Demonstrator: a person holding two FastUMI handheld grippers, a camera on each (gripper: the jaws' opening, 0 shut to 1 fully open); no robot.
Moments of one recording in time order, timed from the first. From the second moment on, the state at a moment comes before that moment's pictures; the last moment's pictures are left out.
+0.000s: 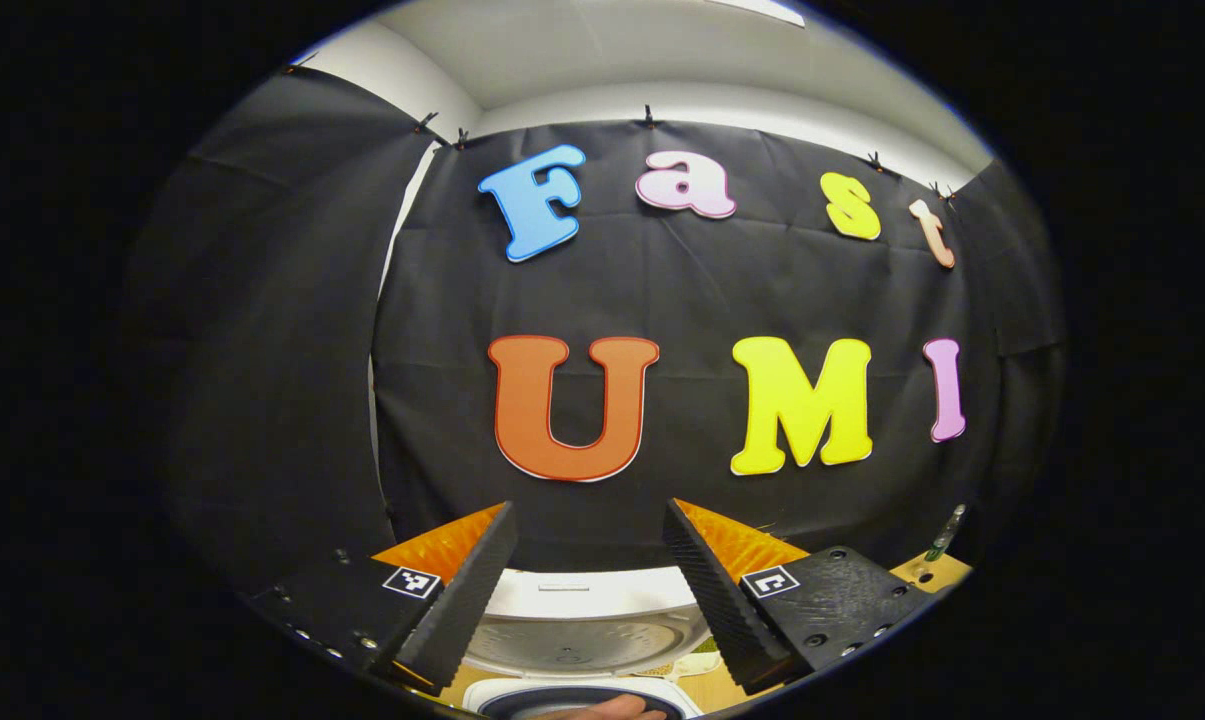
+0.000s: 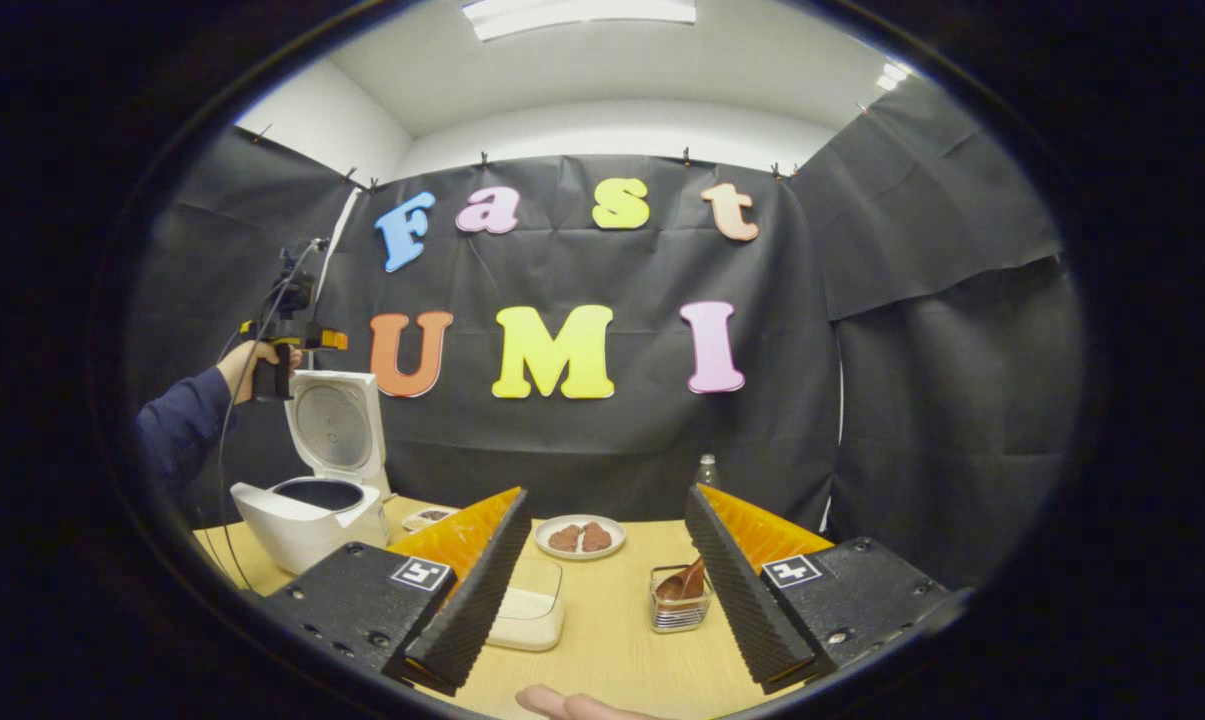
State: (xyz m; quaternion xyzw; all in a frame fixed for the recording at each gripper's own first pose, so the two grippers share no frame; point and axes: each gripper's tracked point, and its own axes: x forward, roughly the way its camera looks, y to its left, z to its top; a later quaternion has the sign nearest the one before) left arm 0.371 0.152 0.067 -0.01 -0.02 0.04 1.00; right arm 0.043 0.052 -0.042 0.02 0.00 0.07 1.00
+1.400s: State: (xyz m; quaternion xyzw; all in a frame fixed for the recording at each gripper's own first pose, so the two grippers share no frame) left arm 0.290 0.148 -0.033 -0.03 0.16 0.08 0.98; right arm 0.012 0.057 -0.068 0.10 0.03 0.12 0.99
